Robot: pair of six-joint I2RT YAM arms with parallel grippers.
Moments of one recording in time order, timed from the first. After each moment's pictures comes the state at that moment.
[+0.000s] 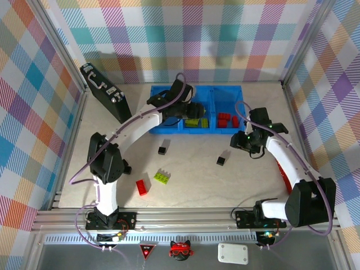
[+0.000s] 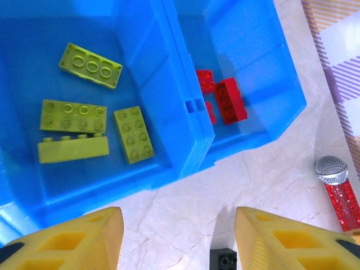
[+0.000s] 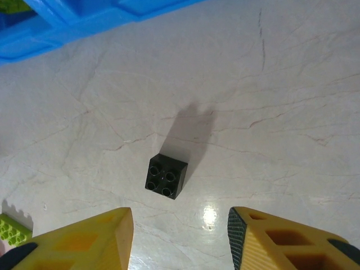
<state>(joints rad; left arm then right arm) -0.67 1.90 1.78 -0.67 0.12 -0.52 0.18 1.29 1.00 -0.91 -0.22 0.40</state>
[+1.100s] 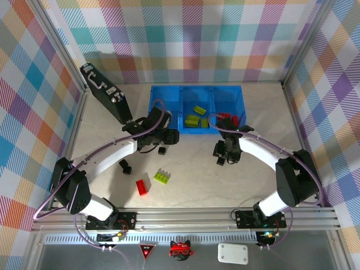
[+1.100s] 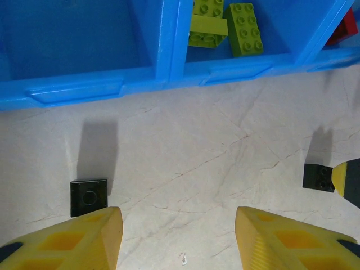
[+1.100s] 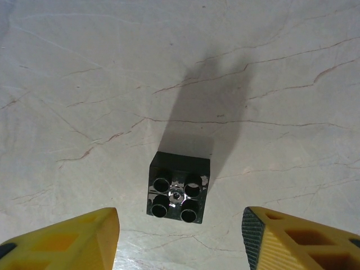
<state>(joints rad) -0.67 1.48 1.19 -0.63 -0.03 -0.51 0.49 1.52 0.97 -0.81 0.01 0.76</state>
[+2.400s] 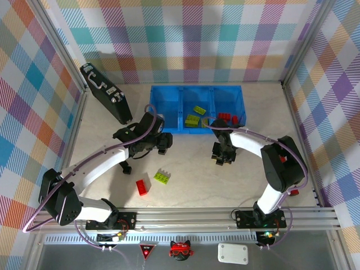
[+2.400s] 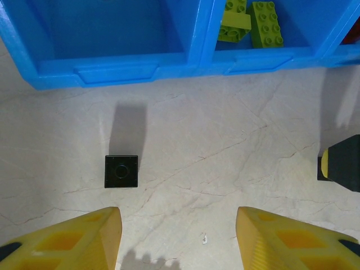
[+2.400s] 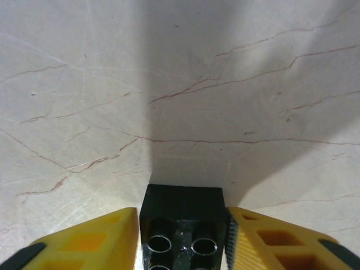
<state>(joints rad) -0.66 1.35 1.10 -0.66 -0.08 -0.52 0.50 1.70 1.02 -0.80 -0.01 0.77</state>
